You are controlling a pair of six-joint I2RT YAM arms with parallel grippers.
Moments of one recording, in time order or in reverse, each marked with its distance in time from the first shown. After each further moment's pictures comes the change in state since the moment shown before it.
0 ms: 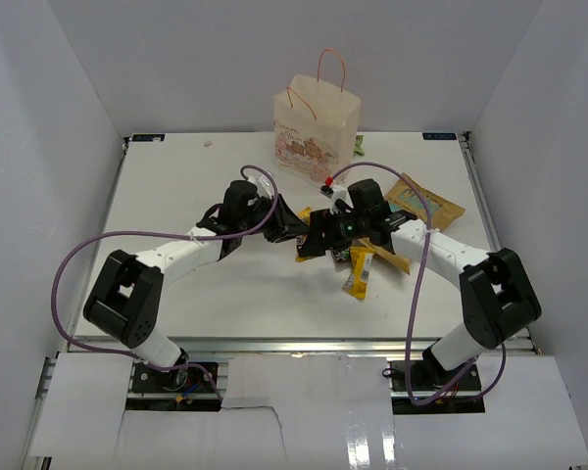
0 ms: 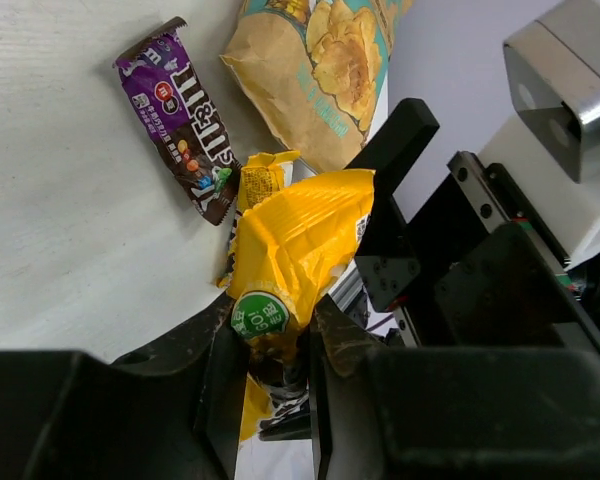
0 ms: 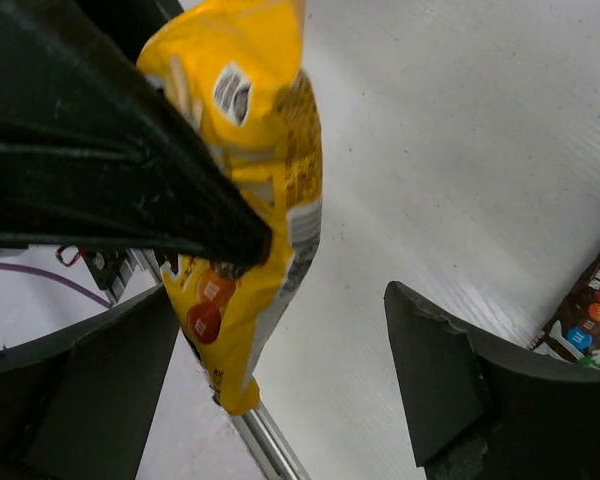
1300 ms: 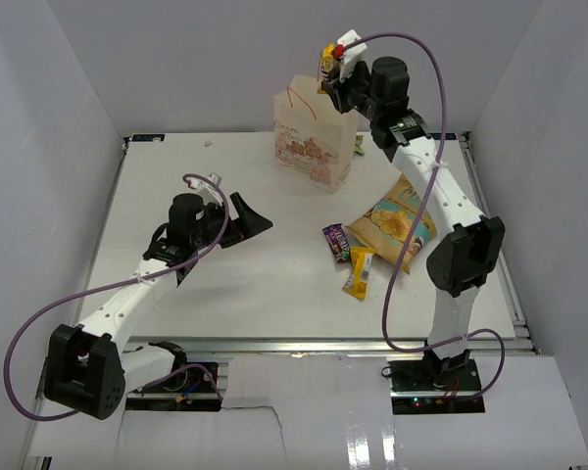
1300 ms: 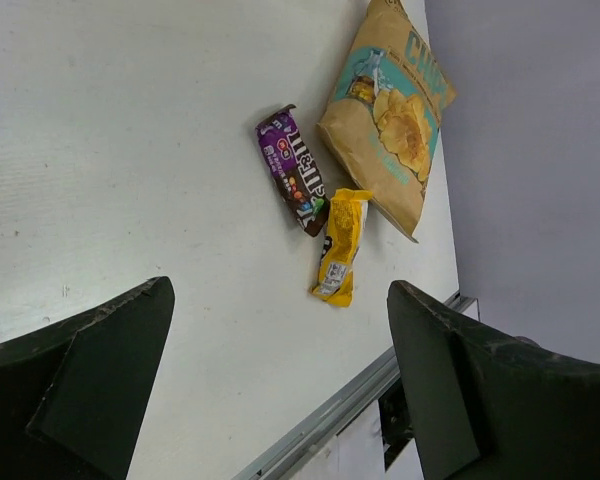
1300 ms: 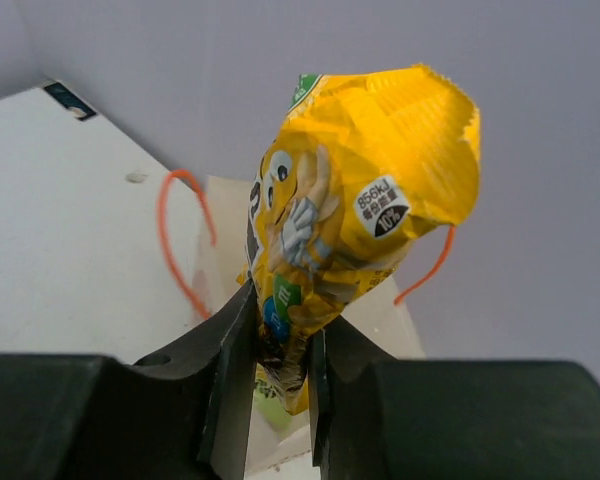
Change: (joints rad) left arm 0.206 -0.418 -0.193 -0.151 -0.102 0.214; right arm -0.156 0.358 1.044 0.023 0.336 -0.573
